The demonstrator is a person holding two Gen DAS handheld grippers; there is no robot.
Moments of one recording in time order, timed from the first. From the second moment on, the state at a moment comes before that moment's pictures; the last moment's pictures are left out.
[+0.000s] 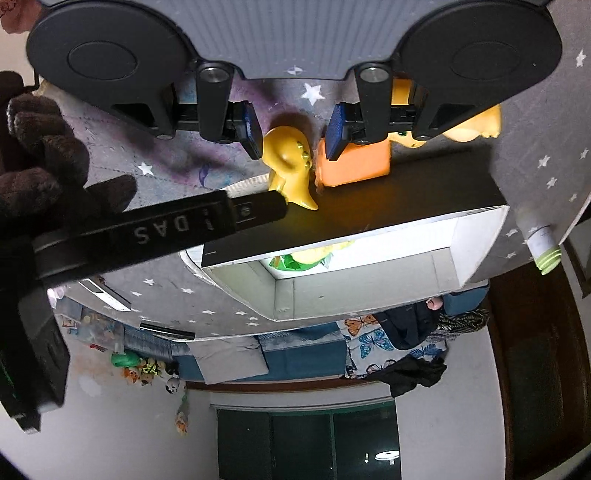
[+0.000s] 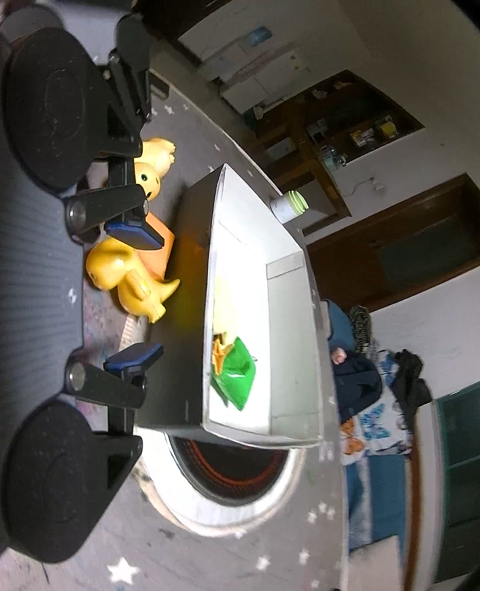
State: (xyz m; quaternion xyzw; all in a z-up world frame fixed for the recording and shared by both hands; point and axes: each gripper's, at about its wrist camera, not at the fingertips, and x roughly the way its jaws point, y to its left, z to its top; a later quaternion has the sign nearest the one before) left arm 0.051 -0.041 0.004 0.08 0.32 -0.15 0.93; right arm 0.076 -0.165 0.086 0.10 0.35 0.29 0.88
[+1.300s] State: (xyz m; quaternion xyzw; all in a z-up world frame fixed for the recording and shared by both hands) left arm 0.065 -0.039 -0.001 0.07 0.35 -0.16 0.92; right arm 0.106 -0.152 0.066 0.15 0.40 0.27 0.86
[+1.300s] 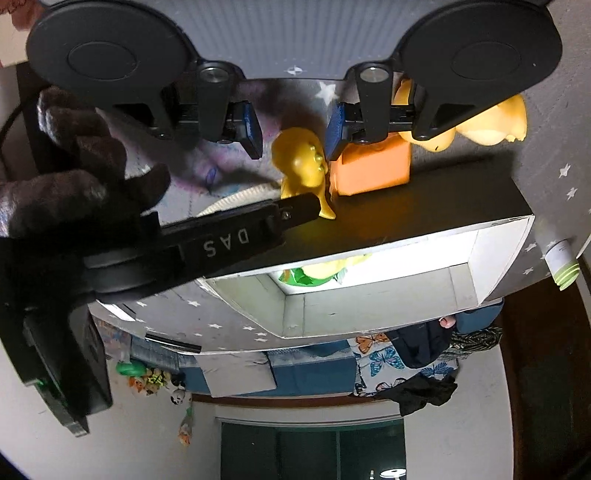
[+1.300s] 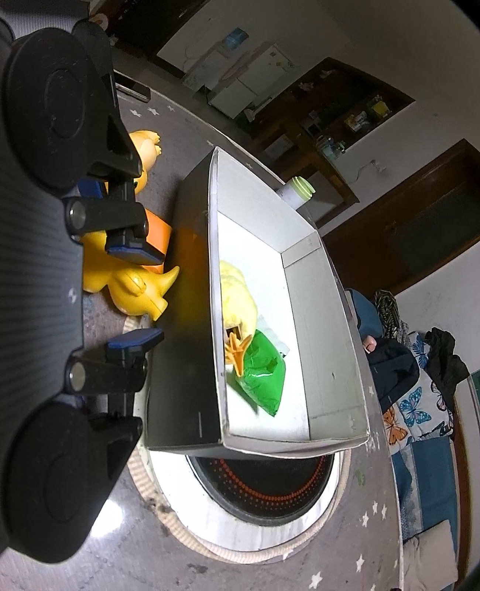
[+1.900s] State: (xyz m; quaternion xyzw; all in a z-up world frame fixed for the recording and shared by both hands) left arm 0.064 -0.032 -0.006 0.03 0.35 -0.16 0.92; right arm 0.096 -0.143 0.067 0.14 0.39 0.28 0.86
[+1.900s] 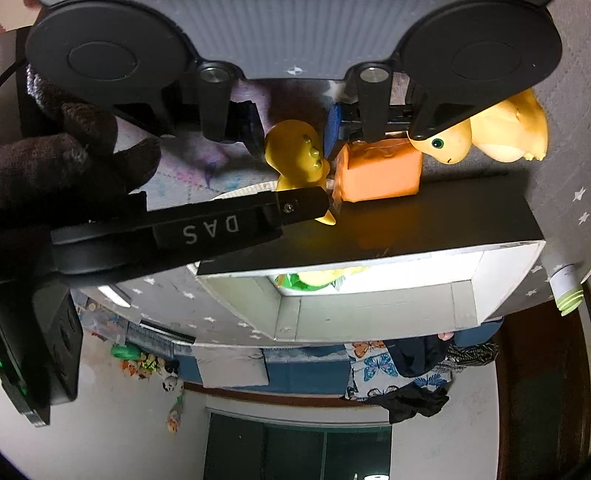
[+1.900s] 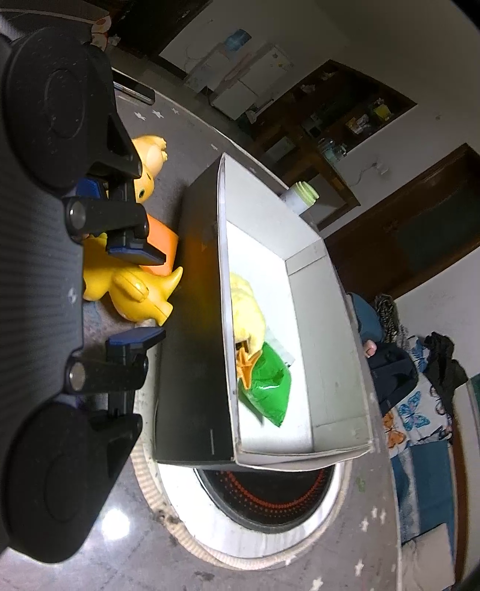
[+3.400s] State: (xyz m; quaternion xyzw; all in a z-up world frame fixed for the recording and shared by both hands) left arm 0.245 0.028 0.005 -0.07 0.43 -0.15 0.89; right arm 0.249 -0.092 0.072 0.15 0.42 0.22 0.87
